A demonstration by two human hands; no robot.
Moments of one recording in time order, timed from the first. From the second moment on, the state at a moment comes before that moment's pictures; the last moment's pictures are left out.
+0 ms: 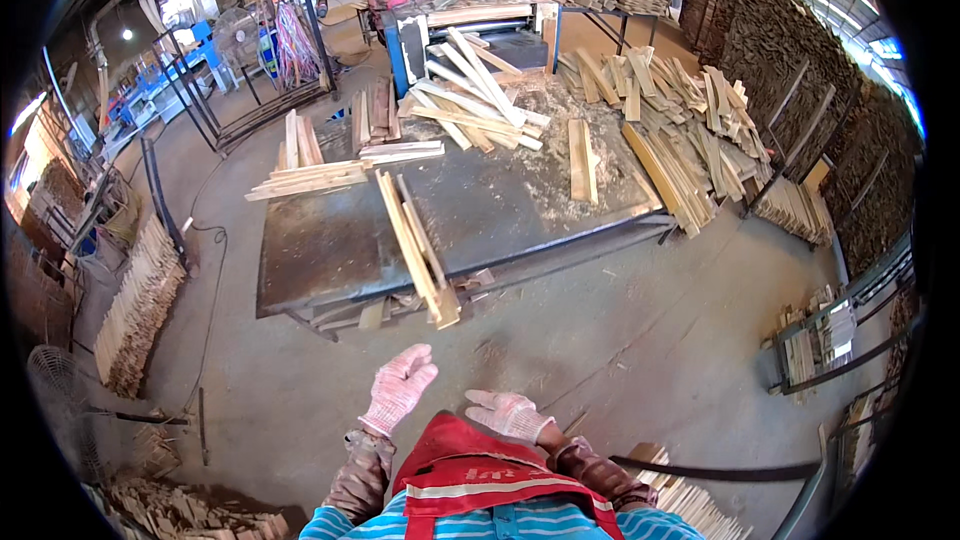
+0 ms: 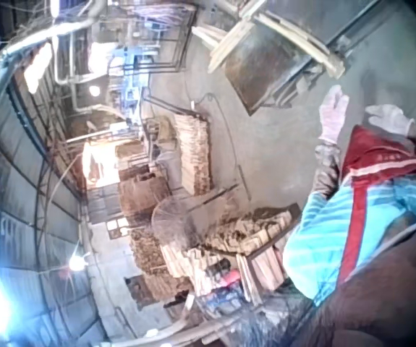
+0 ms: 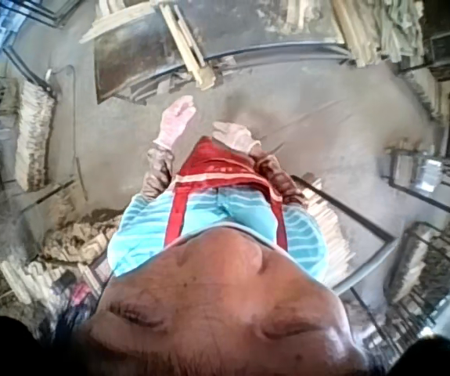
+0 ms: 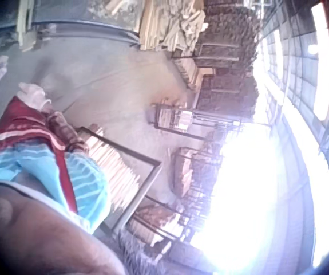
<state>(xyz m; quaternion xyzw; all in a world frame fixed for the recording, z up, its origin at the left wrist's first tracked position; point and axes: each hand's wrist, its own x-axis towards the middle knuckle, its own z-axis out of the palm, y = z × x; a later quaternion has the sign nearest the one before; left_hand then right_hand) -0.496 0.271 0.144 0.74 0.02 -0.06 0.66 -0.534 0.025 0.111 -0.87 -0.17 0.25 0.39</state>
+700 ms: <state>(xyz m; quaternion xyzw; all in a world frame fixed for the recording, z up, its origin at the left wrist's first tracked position) 0.022 0.059 0.186 0.78 -0.04 -0.13 0.61 -0.064 -0.208 0.082 -0.83 0.03 0.22 0.50</state>
